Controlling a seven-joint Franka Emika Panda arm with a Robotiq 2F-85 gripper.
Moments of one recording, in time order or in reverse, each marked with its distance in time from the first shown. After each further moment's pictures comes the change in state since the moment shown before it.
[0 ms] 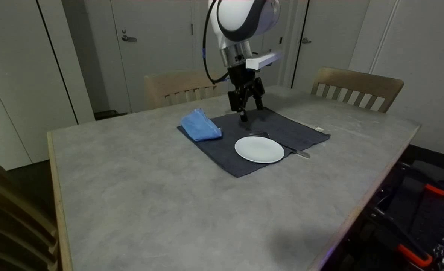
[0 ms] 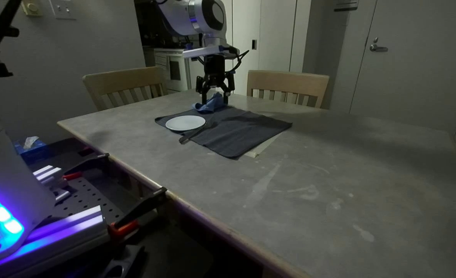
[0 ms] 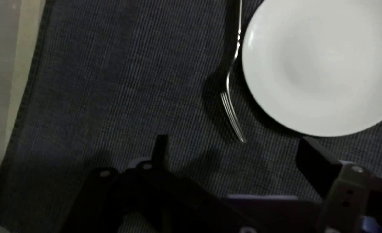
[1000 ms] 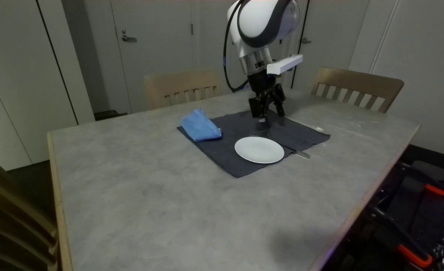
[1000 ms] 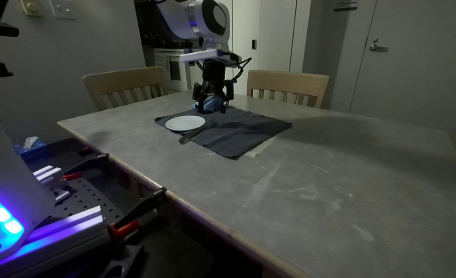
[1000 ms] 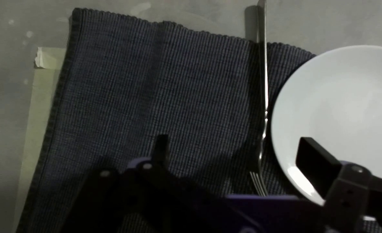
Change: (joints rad) arm -0.052 -0.073 -0.003 -0.165 0.007 0.006 0.000
